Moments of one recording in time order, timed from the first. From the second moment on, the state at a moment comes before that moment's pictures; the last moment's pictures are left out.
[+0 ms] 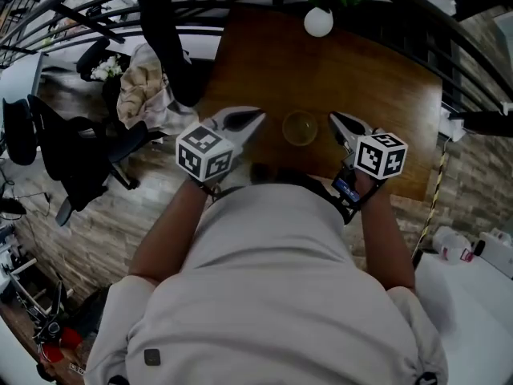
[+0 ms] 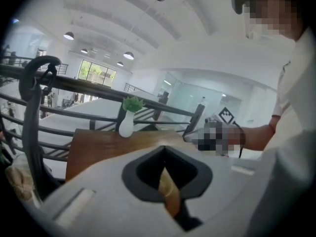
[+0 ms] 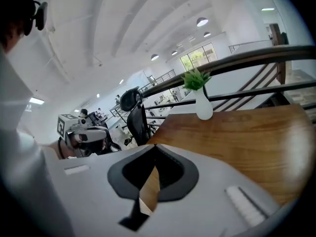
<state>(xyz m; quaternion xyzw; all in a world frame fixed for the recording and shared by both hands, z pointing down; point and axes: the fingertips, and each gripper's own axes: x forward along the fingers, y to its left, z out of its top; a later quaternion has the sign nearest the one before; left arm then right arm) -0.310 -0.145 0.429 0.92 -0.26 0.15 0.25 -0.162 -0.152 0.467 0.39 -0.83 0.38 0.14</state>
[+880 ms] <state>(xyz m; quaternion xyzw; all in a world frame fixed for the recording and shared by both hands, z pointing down) -0.328 -0.116 0.387 0.94 -0.24 0.12 0.21 -0.156 -0.108 0.409 0.44 -0.82 0.34 0.11</state>
